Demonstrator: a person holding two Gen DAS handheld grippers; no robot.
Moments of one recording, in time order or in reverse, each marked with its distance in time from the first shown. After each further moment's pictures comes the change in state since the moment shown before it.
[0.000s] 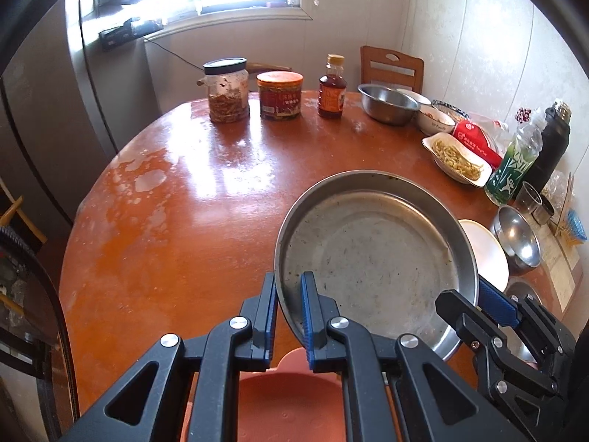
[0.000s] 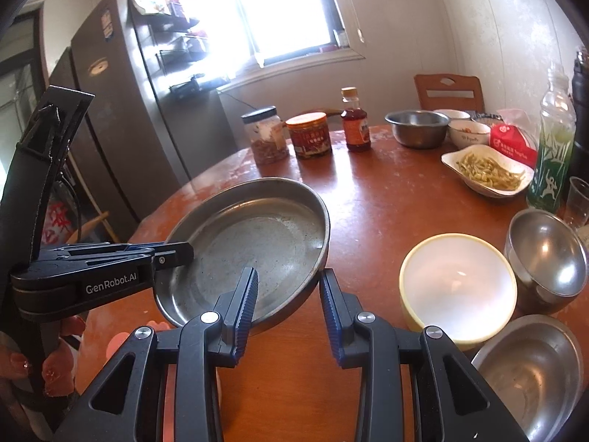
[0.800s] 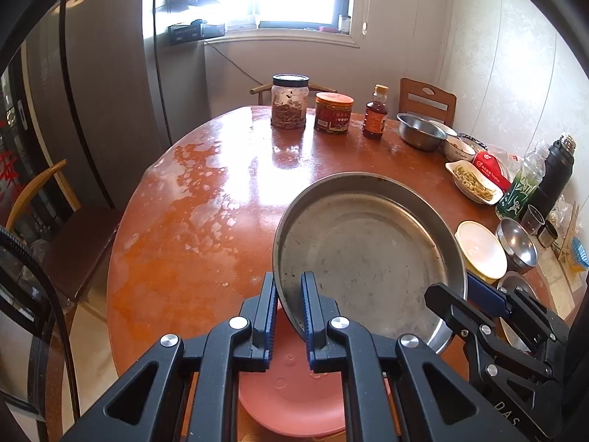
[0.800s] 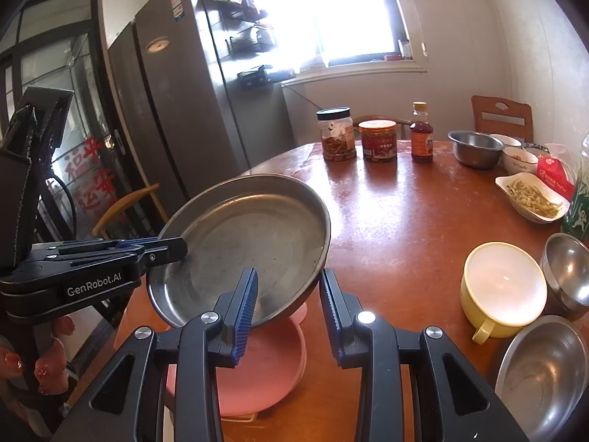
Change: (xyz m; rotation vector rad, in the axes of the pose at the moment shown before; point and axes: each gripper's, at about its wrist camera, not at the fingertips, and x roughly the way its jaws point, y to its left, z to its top) left arm -0.075 0.041 -0.067 -0.145 -0.088 0.092; right arm -0.031 0.060 -0.023 -0.151 0.013 0.154
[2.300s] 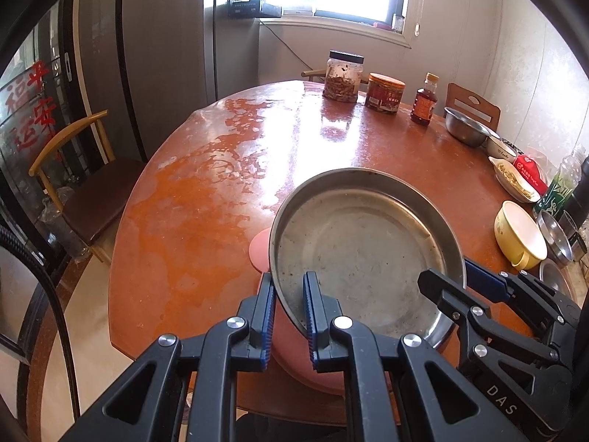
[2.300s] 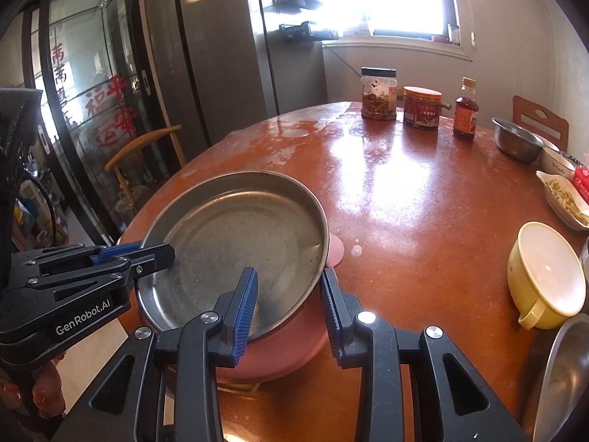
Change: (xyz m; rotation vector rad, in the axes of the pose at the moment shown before) left arm 0.022 0.019 -0.079 -0.156 0.010 0.118; right arm 0.045 0.017 -0.049 -0.163 0.151 0.057
